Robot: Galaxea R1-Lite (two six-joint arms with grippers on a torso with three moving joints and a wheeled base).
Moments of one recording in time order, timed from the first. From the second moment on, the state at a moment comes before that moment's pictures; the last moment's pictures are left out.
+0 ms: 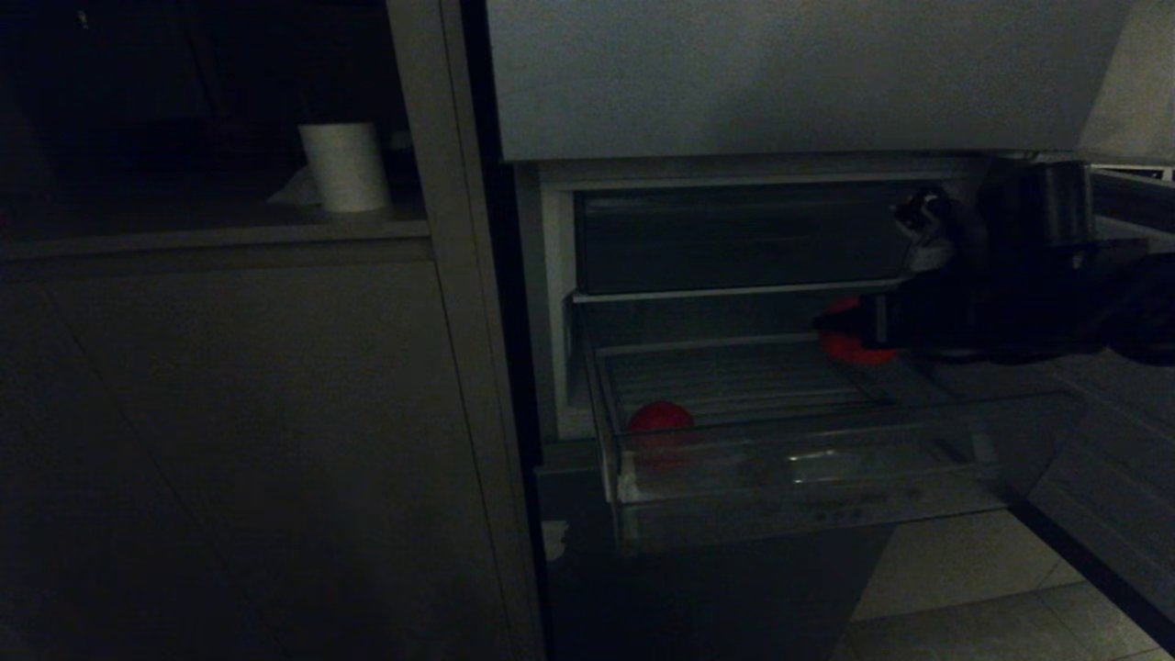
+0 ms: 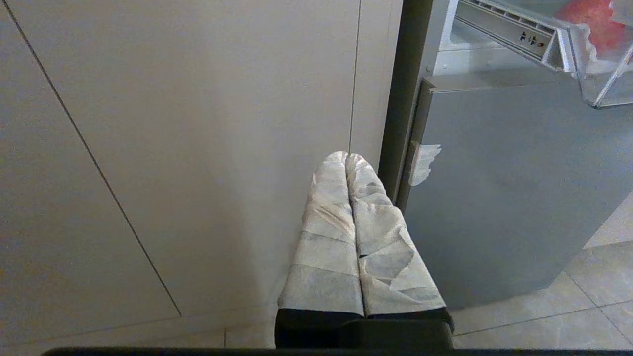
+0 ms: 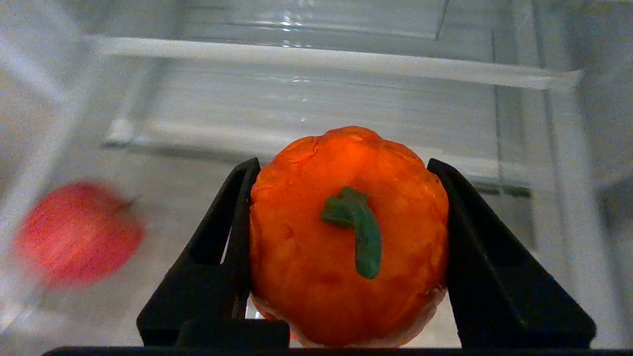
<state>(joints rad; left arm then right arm) 0.00 0.00 0.00 0.00 0.00 -0.01 0.16 1.82 -1.34 -0.05 0.13 0.02</state>
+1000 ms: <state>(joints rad) 0.00 0.00 0.00 0.00 0.00 -0.01 0.24 1.84 -1.37 -0.10 0.10 0.05</state>
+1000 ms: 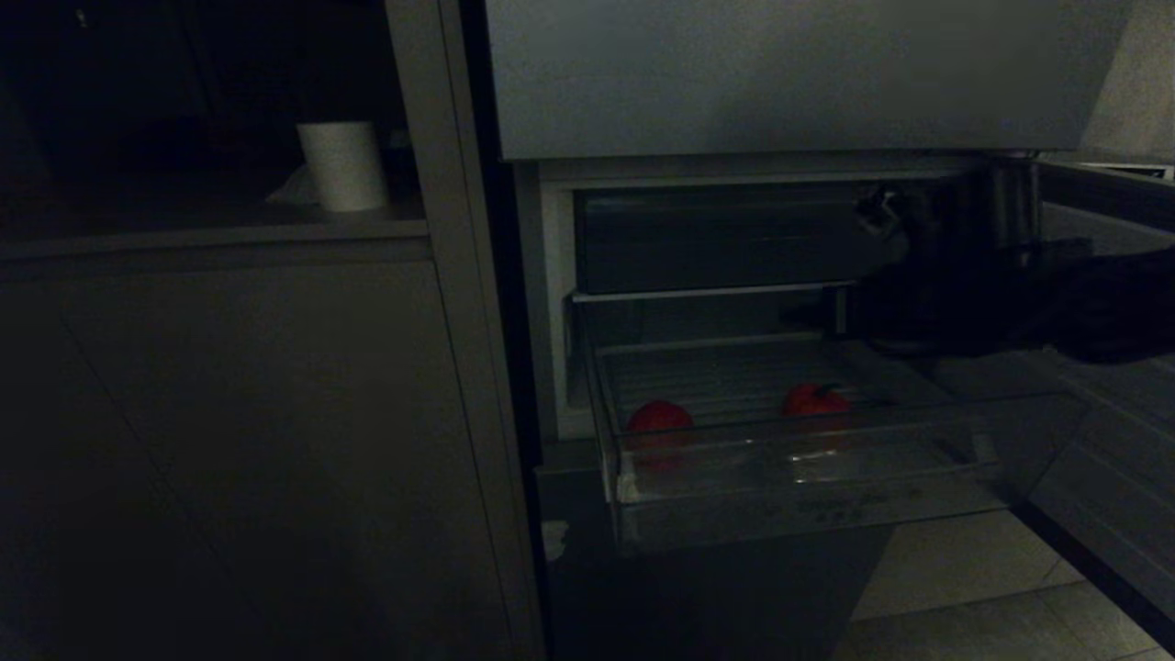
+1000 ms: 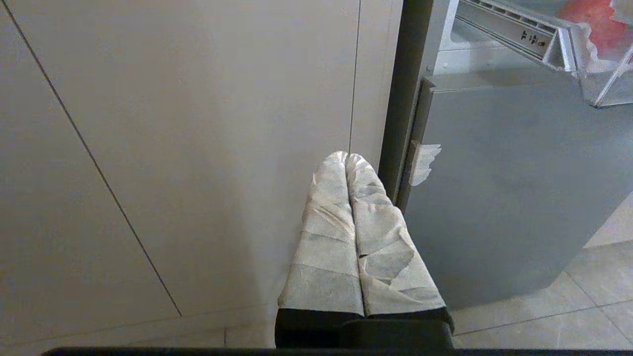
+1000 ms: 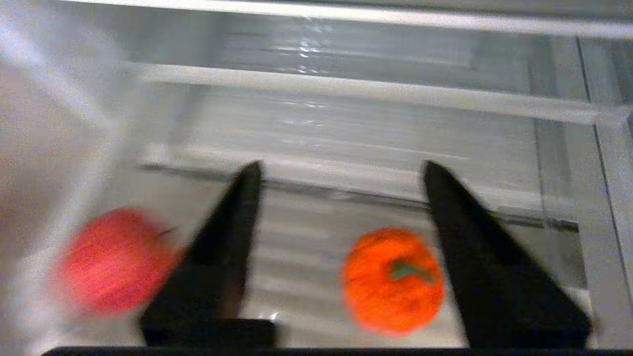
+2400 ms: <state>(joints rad) 0.00 0.00 0.00 0.00 0.00 -0.01 0.43 1.76 -1.04 -0.18 -0.13 0.19</state>
